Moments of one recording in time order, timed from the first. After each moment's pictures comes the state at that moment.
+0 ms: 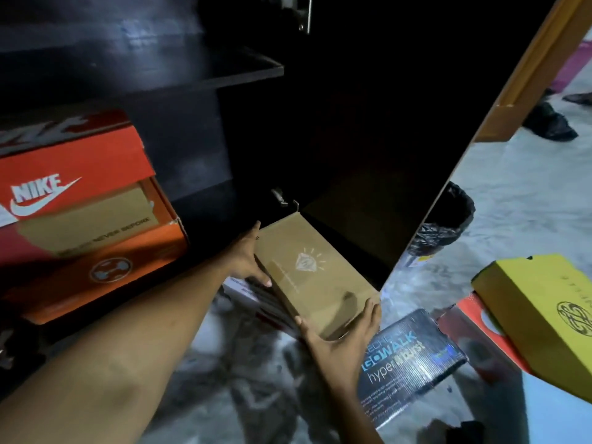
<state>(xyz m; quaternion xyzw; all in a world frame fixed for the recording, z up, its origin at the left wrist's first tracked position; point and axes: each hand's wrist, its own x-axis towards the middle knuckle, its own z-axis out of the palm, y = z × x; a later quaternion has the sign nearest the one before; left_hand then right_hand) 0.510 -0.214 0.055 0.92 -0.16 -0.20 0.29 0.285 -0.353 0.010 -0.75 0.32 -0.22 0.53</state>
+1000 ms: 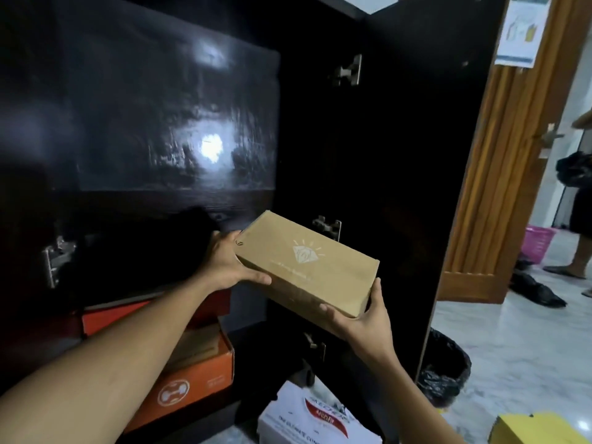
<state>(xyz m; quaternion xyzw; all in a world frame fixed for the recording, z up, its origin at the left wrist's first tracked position) 0.438 -0.089 0.371 0.87 -0.17 0.17 0.42 0.291 -0.337 0.295 -0.76 0.02 -0.32 0.56</state>
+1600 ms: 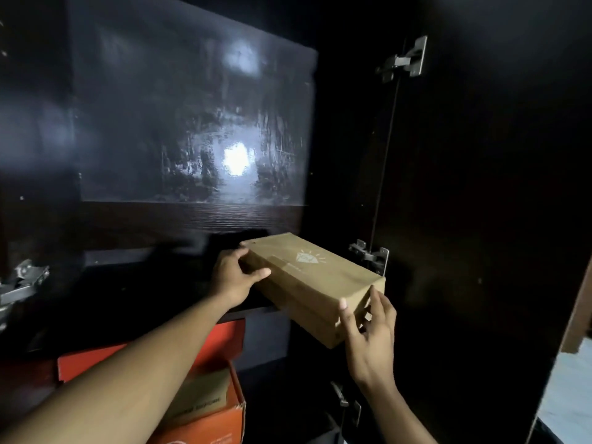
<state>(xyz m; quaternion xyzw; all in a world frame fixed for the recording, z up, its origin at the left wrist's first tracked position) 0.594 -0.077 0.350 0.82 -0.05 0.23 0.53 0.458 -0.299 0.307 -0.75 0.00 -0.36 0.55</state>
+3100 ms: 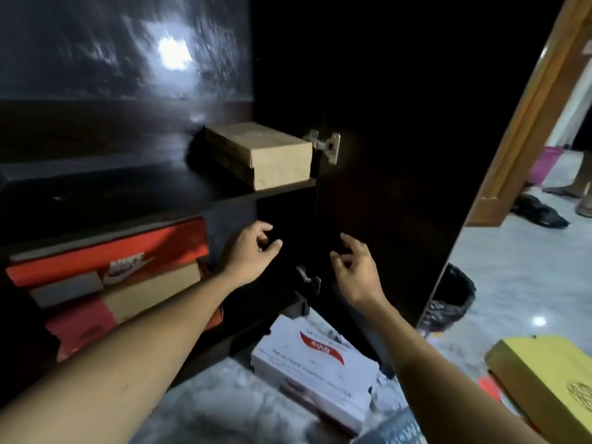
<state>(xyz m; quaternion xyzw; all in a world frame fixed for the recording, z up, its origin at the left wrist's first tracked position) 0.531 -0.163 0.263 0.86 -0.20 0.17 0.44 0.439 -0.373 0.242 -0.85 0.06 -0.26 0.46</state>
